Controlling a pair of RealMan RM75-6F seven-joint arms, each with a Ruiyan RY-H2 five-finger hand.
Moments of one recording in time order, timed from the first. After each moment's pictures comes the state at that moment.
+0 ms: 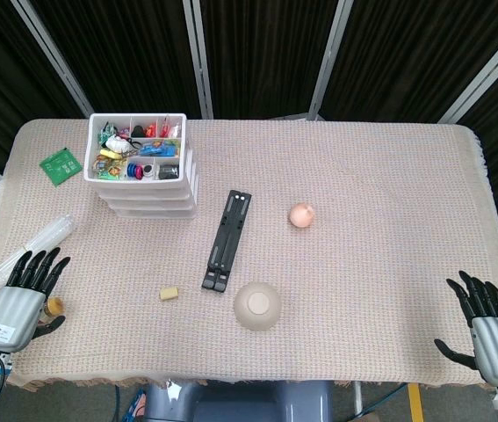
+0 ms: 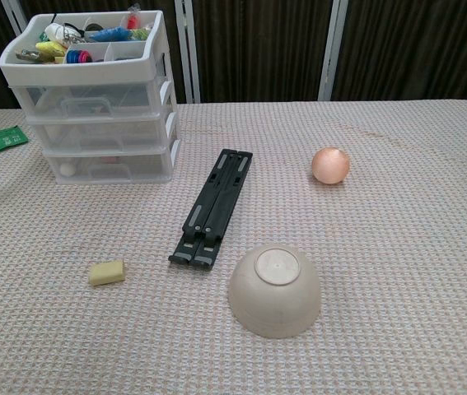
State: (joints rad) left arm -0.13 -1.18 0.03 -1.65 1.63 1.45 0.29; right arm -0.02 -1.06 -0.01 -1.74 -1.58 1.53 -0.04
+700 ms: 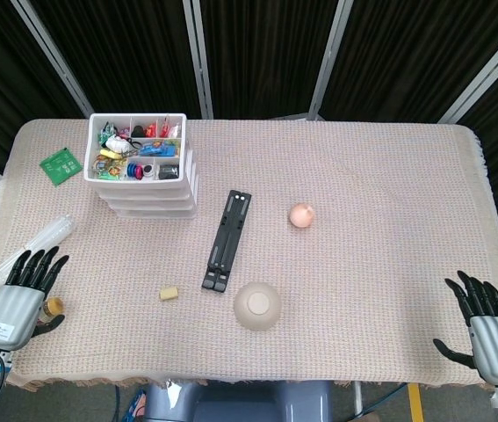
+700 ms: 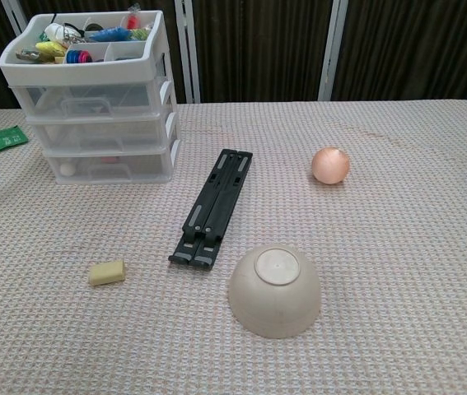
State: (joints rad) left arm -0.13 -1.18 0.02 -1.65 1.61 1.44 0.29; right arm -0.02 -1.06 0.00 -1.74 -1.57 1.52 -0.05
